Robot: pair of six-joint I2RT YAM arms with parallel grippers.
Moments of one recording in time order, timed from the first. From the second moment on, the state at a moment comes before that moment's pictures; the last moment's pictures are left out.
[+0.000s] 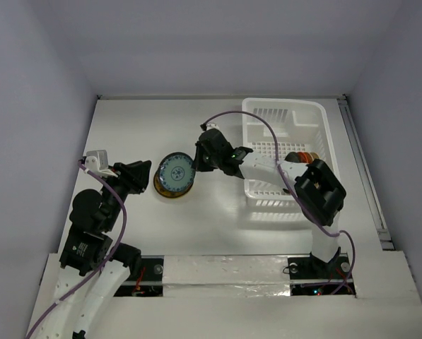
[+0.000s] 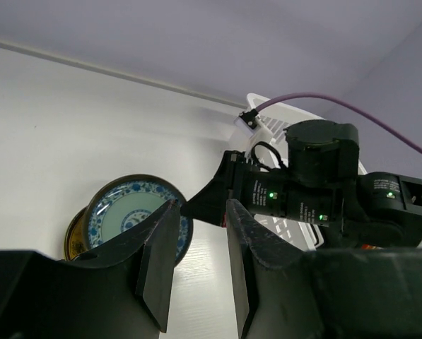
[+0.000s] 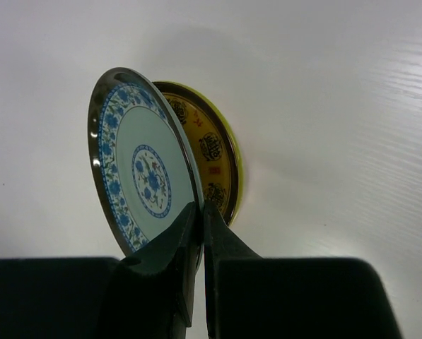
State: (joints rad) left arm -0.35 0.37 0.73 -0.34 -0.07 -0.50; right arm 0.85 1.93 1.44 -0.16 0.08 0.66
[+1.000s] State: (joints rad) left arm -0.35 0.37 0.73 -0.34 -0.04 -0.50; right arm 0.77 1.19 1.23 -0.66 0.73 0.61
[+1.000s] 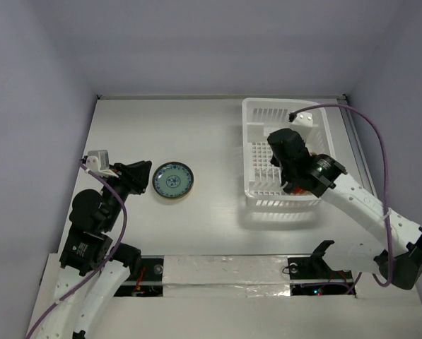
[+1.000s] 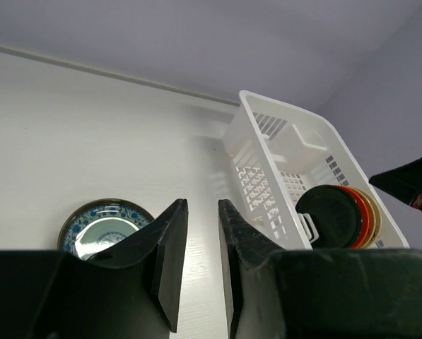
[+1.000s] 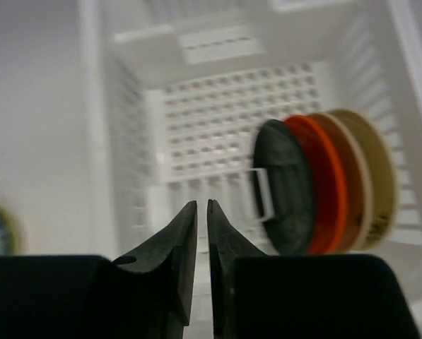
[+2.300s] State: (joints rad) left arm -0.34 0.37 0.73 -0.34 -0.04 -0.49; right arm 0.49 1.37 1.12 -0.81 0.72 0.45
